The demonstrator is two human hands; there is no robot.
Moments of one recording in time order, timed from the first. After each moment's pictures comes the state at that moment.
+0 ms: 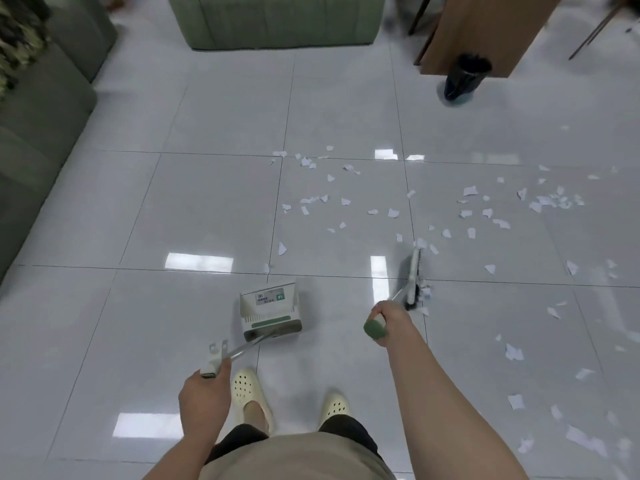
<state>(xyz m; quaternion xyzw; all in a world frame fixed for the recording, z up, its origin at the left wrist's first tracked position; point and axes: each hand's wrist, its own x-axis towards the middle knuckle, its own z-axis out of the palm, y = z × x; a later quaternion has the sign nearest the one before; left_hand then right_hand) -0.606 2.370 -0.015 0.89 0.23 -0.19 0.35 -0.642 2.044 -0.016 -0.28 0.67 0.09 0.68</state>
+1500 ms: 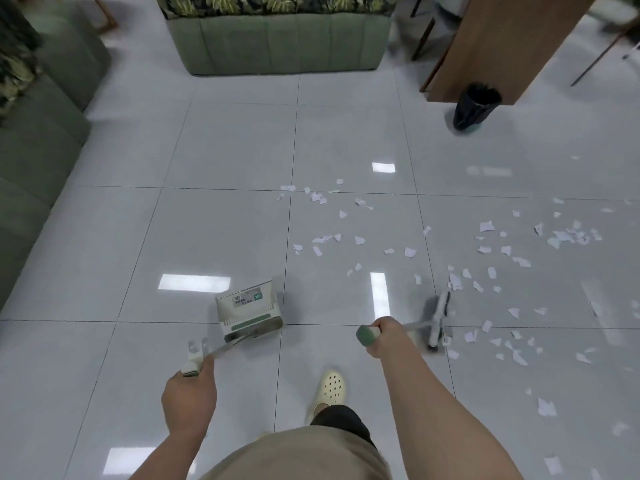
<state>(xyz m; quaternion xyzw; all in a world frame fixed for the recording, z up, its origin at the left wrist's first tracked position) -0.331 2.365 -0.015 0.88 0.25 -0.16 0.37 -0.401 2.048 -0.022 -0.19 0.67 0.02 0.71</state>
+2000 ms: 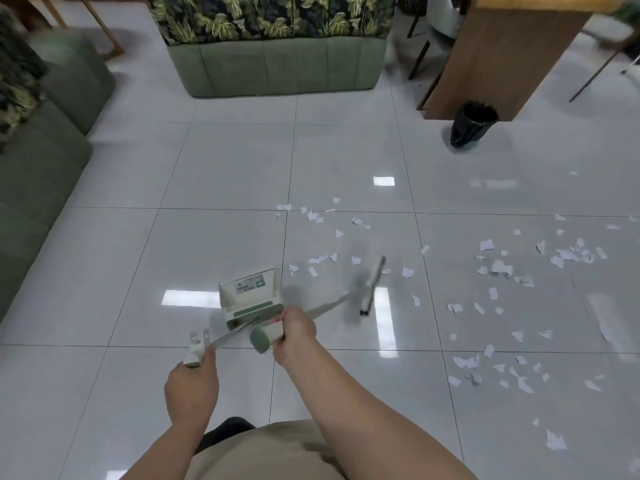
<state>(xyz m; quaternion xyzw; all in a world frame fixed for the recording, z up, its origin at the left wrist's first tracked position) -0.284 2.283 -0.009 0.89 0.22 -0.13 0.38 -0.282 2.108 0.036 -0.14 0.58 0.00 0.80</state>
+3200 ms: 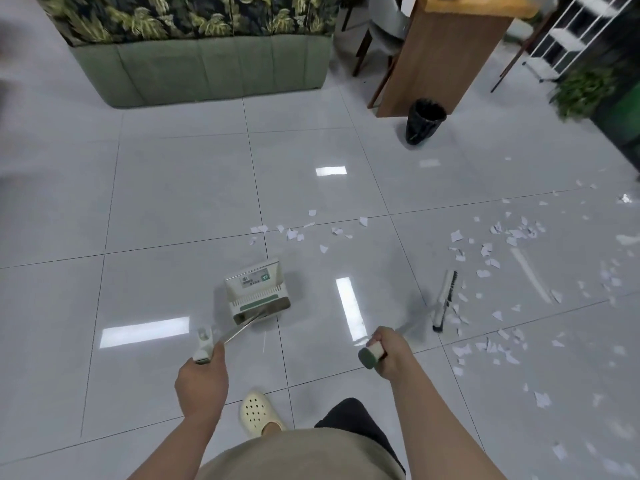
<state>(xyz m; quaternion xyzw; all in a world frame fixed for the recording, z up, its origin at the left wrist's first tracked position) -0.004 2.293 -0.022 0.87 0.16 -0.22 0.42 -0.177 2.036 -0.009 -0.22 0.71 -0.06 0.67</state>
